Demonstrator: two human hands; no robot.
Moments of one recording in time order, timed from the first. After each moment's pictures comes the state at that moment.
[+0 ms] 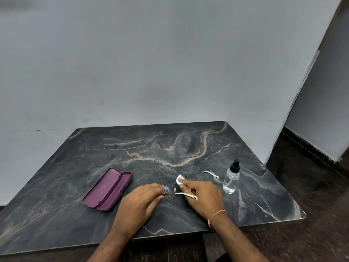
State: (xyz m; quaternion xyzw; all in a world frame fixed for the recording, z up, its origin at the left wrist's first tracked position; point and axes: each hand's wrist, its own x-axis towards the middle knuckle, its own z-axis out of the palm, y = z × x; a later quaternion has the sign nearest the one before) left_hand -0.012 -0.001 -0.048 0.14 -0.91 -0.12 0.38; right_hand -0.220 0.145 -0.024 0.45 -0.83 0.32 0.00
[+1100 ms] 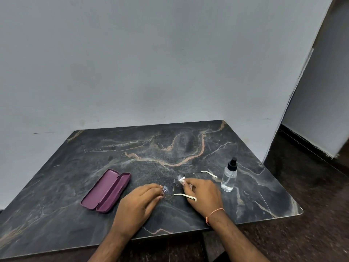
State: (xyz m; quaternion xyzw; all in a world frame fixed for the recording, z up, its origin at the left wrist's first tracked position) left_hand -0.012 0.000 -0.048 0.14 -0.91 -0.12 0.38; right_hand -0.221 0.145 -0.023 0.43 -0.85 0.31 0.01
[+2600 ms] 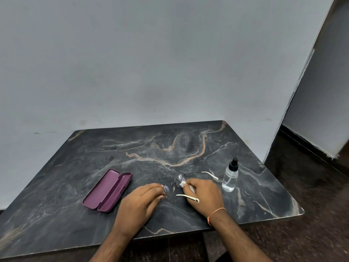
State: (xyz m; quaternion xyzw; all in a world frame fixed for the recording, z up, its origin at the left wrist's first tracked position) left_hand -0.013 0.002 -0.045 0.14 -0.91 -0.11 0.39; right_hand -0.228 0.141 -0.033 0.44 -0.85 0.30 0.02
